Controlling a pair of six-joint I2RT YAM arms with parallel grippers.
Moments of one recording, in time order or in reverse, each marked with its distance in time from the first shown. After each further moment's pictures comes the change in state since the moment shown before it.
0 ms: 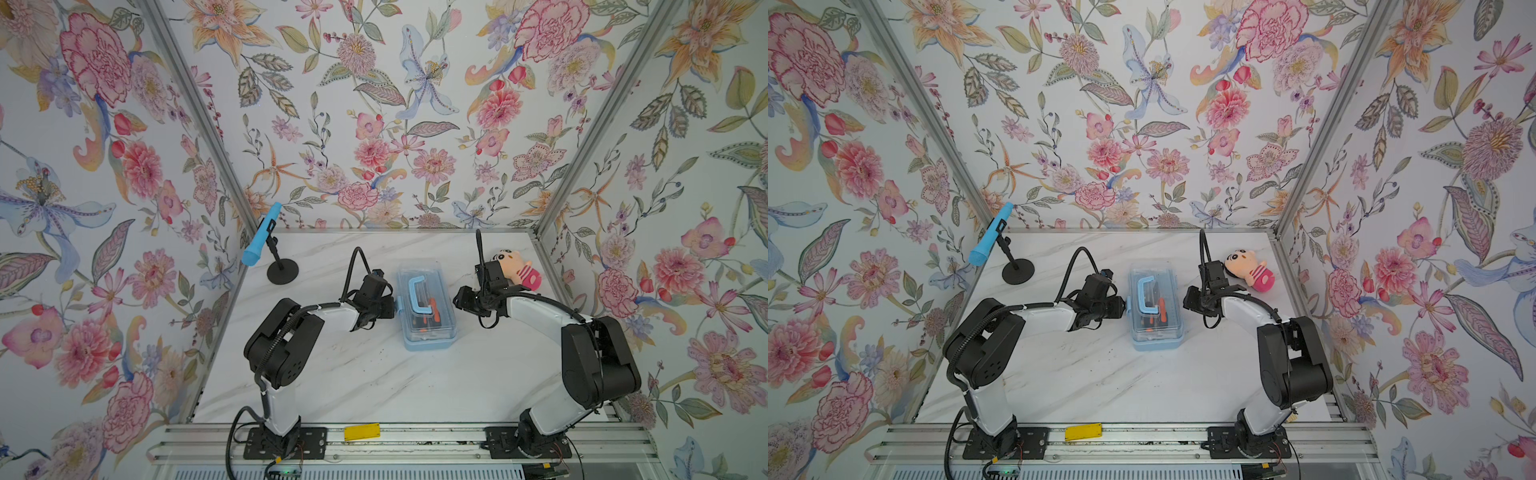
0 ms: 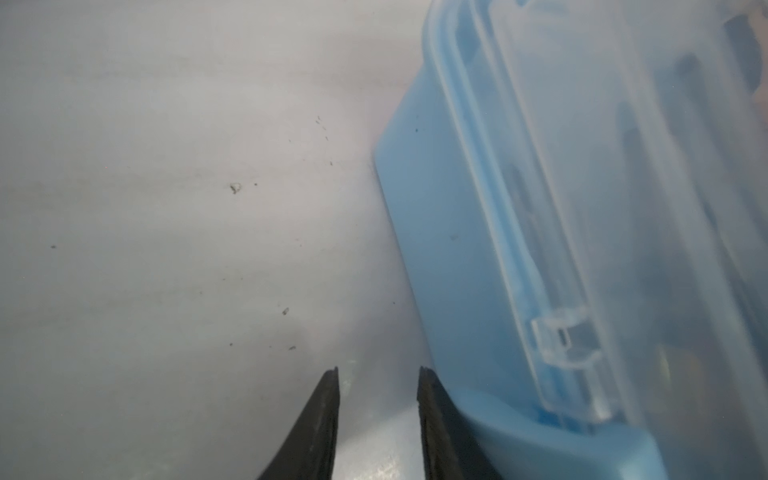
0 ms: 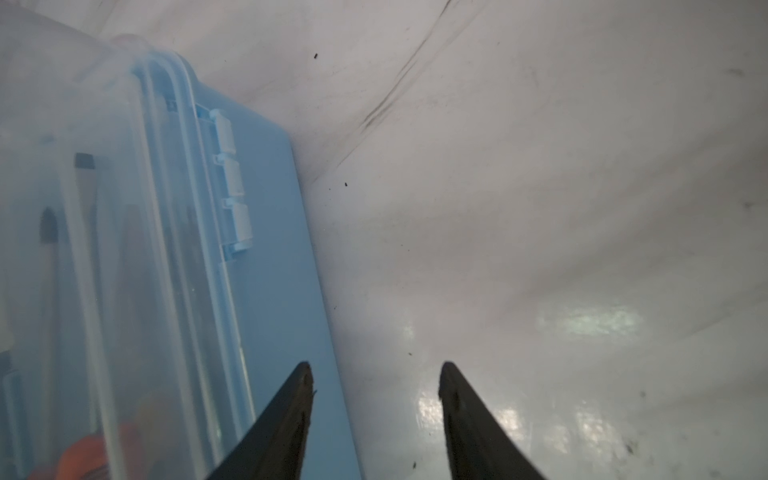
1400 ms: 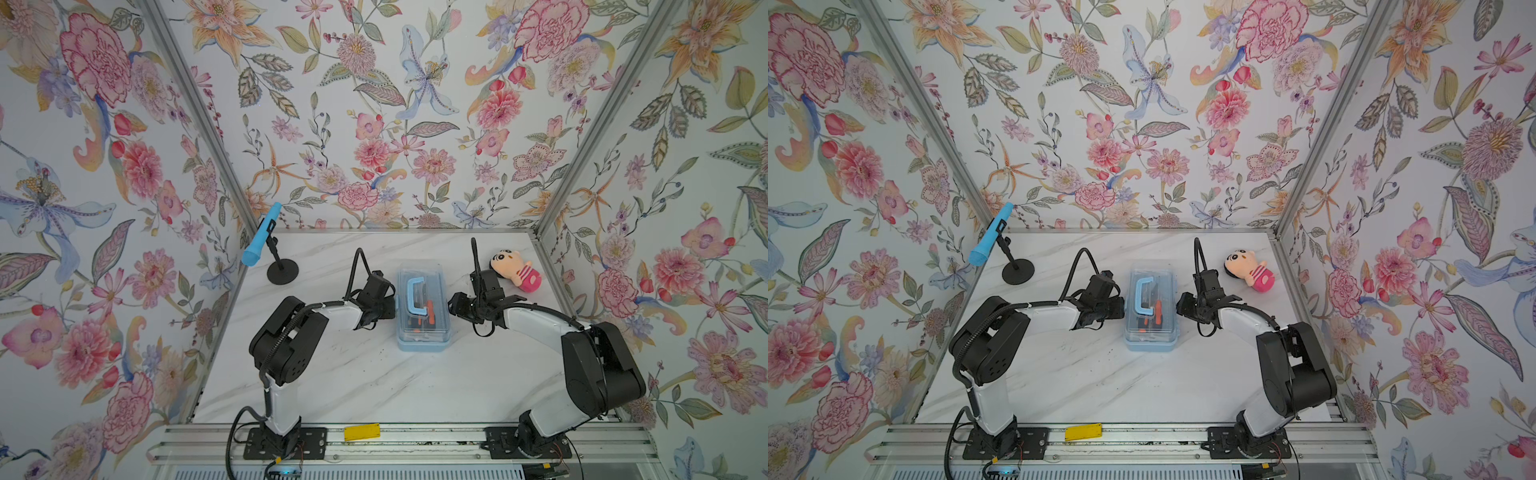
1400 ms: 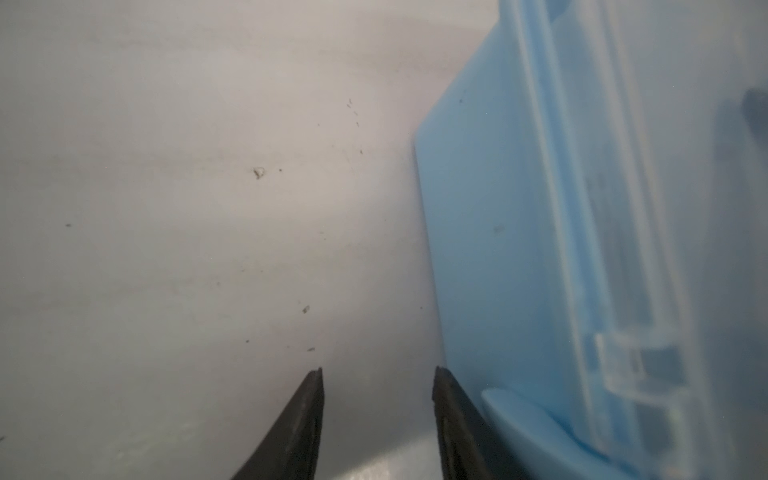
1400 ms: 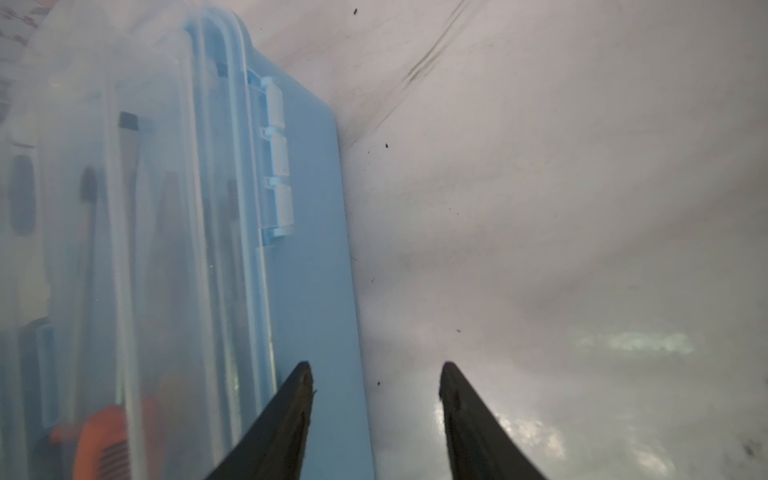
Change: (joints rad) left arm 0.002 0.006 0.011 -0.047 -0.059 -0.039; right arm 0.048 -0.073 -0.105 0.107 -0.026 0.073
